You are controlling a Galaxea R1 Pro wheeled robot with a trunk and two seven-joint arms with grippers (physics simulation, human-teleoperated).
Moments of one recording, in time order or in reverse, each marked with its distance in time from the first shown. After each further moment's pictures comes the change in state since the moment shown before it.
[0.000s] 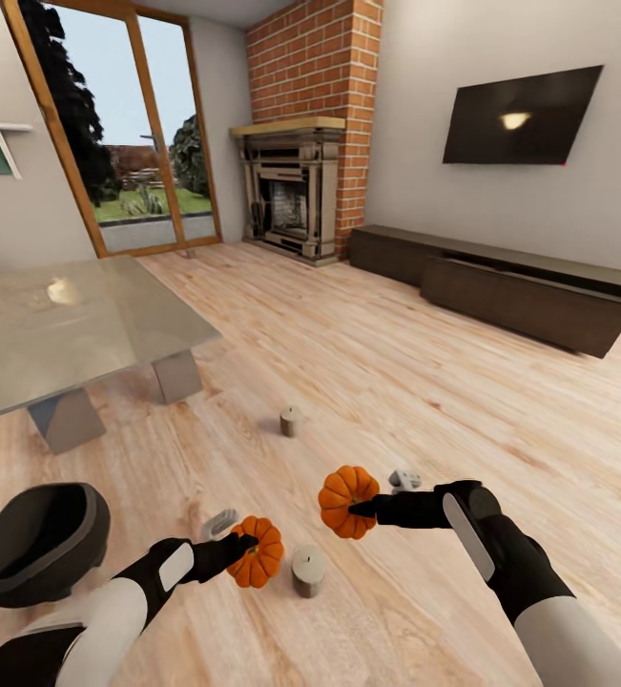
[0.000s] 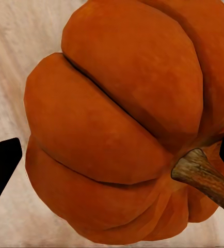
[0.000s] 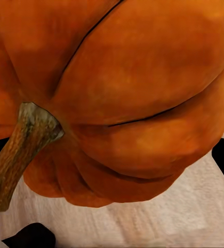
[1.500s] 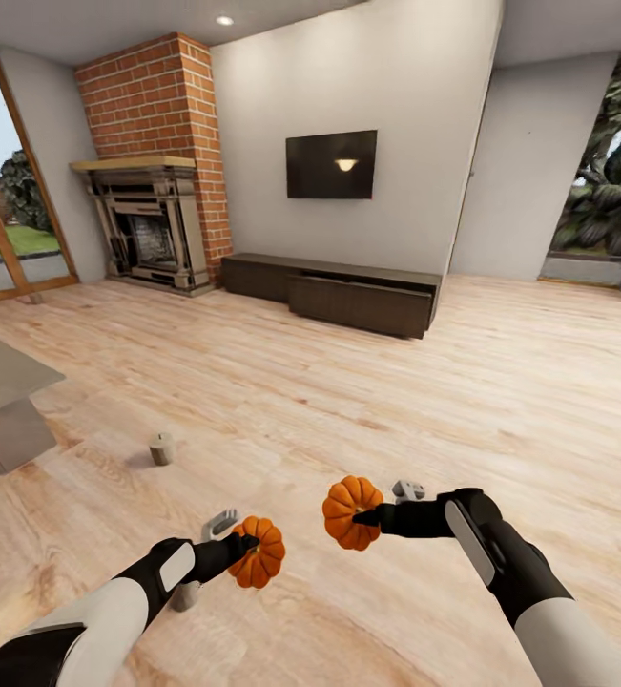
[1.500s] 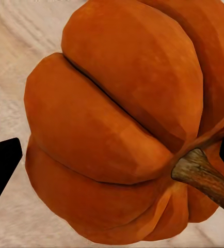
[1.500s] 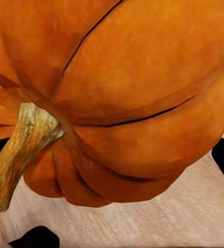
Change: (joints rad) left arm 0.000 -0.003 0.002 0.001 0.002 0.001 0.000; right arm 0.000 0.000 -0.014 0.075 -0.004 -0.003 0.002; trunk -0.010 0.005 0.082
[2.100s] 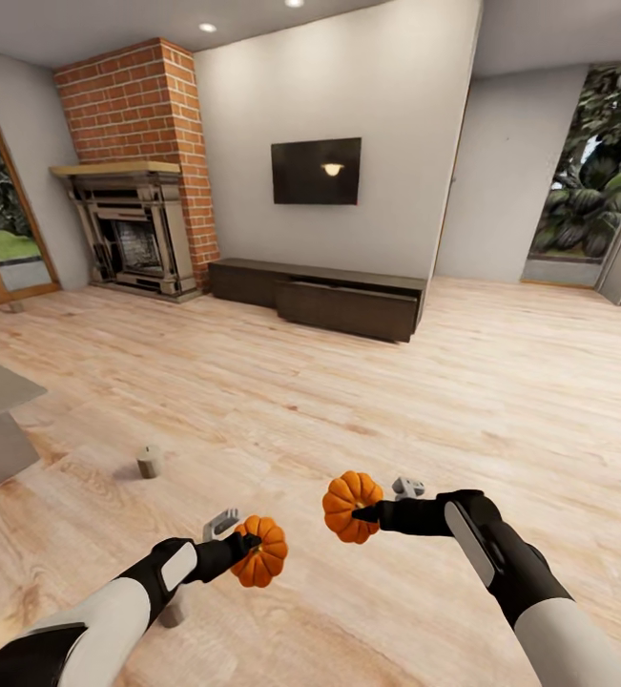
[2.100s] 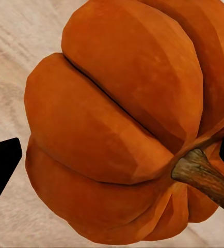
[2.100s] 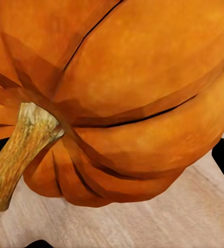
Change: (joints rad) left arm 0.000 -0.007 0.005 -0.001 0.006 0.002 0.000; right arm 0.000 0.000 0.002 0.009 -0.002 -0.068 0.001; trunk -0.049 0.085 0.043
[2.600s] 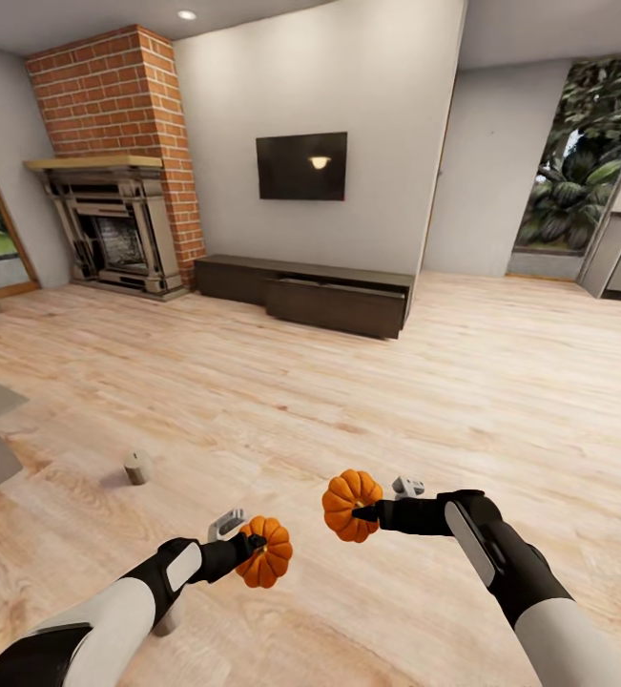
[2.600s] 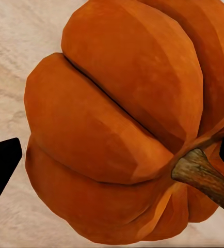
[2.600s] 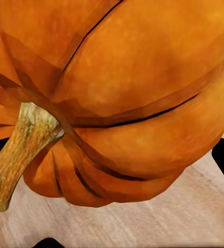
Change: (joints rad) left arm 0.000 -0.016 -0.001 0.000 -0.003 0.000 0.000; right arm 0.000 -0.001 -0.001 0.000 -0.002 -0.006 0.008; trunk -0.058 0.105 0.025
